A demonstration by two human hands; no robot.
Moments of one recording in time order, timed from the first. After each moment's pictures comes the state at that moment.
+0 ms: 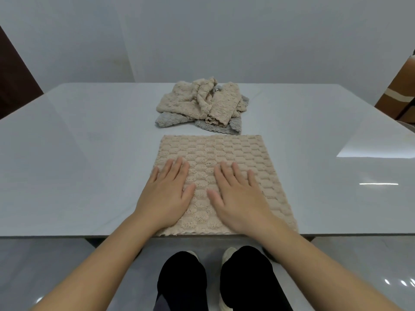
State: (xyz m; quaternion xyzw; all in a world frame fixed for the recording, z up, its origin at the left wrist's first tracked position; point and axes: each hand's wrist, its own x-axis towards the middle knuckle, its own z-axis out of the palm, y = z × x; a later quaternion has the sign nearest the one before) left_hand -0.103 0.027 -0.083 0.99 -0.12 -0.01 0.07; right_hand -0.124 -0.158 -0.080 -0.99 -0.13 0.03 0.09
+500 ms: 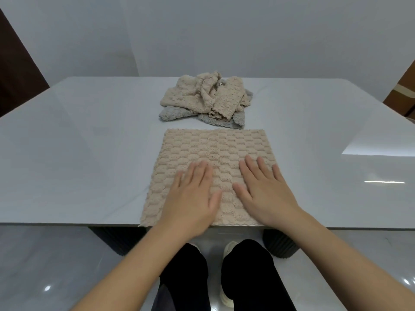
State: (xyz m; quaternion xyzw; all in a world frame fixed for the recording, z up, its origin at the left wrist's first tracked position) left_hand -0.137 -0.019 -0.087 0.99 -0.14 0.01 0.09; right_hand -0.128 -0.205 -0.080 -0.99 -0.09 0.03 0.07
